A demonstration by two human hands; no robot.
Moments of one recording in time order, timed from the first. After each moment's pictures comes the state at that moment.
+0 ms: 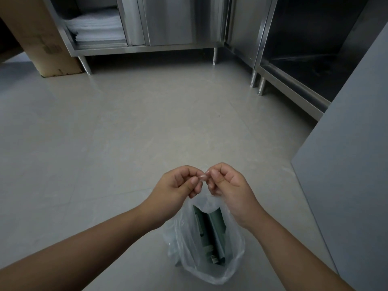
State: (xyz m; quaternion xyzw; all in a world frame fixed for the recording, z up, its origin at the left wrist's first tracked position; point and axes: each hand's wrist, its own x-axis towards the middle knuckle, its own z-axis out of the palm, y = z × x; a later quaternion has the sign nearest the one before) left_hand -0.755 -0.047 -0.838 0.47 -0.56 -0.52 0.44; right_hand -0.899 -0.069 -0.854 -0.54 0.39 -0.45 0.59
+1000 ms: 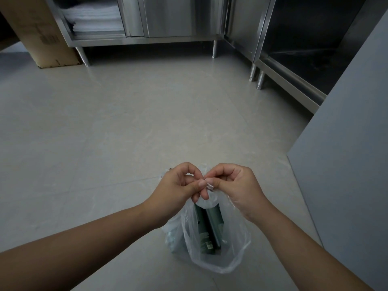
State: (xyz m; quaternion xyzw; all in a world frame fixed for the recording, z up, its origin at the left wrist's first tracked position) left_hand -0.766 -0.031 -0.850 0.46 -0.53 -0.57 0.43; right_hand -0.919 -0.055 -0.854 -0.54 0.40 -0.43 0.60
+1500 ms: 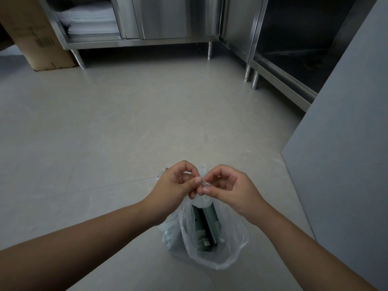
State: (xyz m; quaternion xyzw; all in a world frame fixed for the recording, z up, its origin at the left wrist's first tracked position) left_hand -0.772 -0.029 -0.852 0.46 -0.53 -0.56 0.44; right_hand -0.936 -0.039 -0.854 -0.59 0.40 -0.37 0.59
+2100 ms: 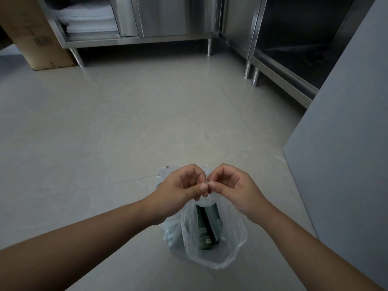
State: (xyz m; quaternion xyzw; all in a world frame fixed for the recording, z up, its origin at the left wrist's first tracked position) left_hand -0.772 -0.027 -0.851 0.41 -0.59 -0.59 0.38; right_hand -0.939 -0.045 -0.867 -0.61 0.37 -0.39 0.58
